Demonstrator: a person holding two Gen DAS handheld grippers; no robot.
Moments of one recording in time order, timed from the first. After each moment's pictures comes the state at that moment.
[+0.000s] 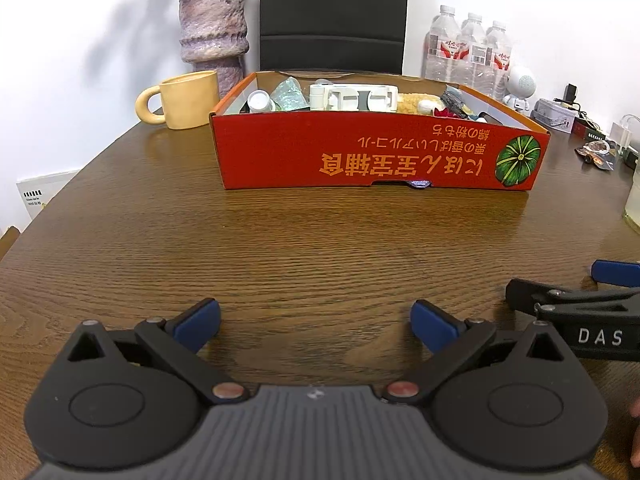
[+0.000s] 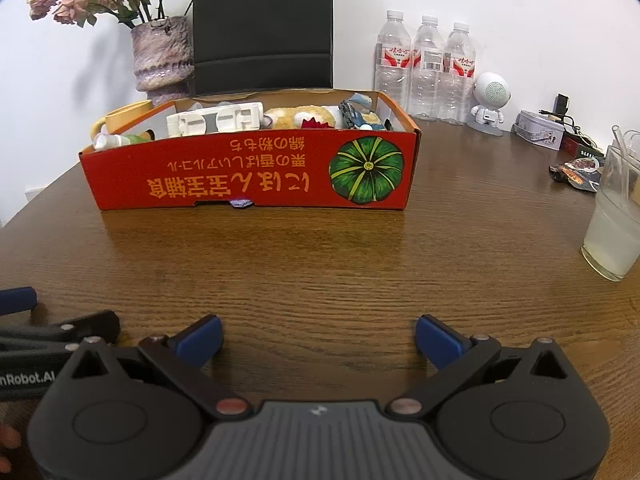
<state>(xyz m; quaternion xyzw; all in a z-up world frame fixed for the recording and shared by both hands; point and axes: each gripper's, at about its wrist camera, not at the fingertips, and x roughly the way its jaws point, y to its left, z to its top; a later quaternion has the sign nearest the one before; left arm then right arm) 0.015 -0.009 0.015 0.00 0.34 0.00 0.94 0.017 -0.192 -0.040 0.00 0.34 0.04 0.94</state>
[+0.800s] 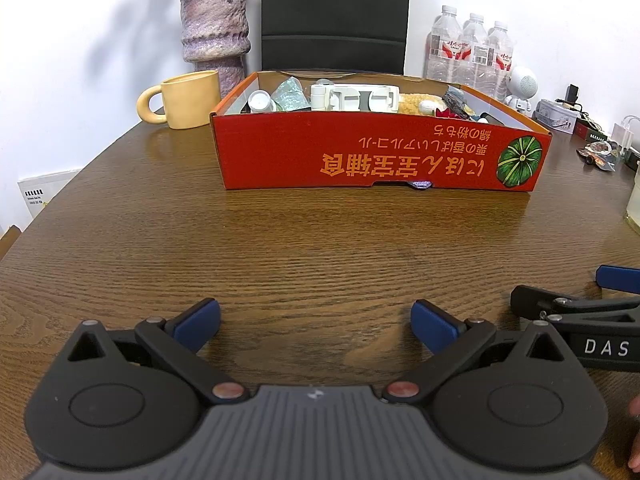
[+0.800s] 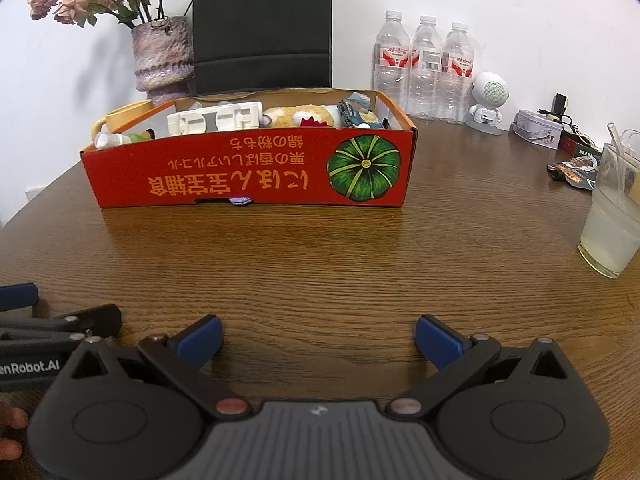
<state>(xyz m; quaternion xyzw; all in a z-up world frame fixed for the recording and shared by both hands) 0.017 -0.009 0.015 0.01 0.34 0.00 0.94 0.013 -0.193 -0.040 0.00 0.34 0.04 0.94</state>
